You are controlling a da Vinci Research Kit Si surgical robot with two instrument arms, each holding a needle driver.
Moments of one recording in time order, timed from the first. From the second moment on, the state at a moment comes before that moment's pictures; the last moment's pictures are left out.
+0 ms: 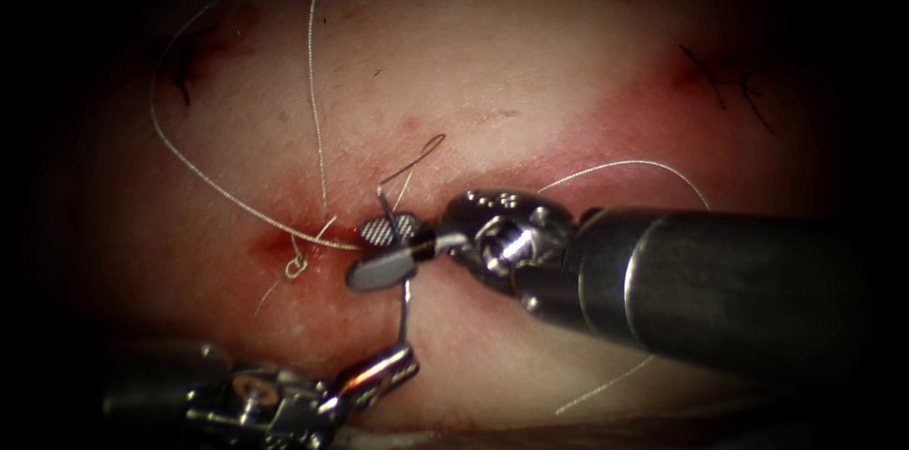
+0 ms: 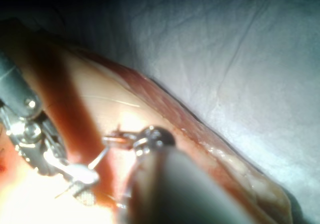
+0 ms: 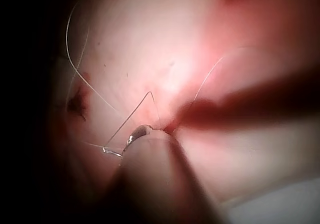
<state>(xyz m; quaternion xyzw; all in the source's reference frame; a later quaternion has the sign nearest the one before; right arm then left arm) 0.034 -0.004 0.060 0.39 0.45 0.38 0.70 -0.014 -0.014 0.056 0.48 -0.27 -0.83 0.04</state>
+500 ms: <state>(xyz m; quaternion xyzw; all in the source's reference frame) 0.033 -0.004 0.060 0.39 0.46 0.36 0.71 -0.014 -0.013 0.055 0.48 -0.26 -0.84 0.02</state>
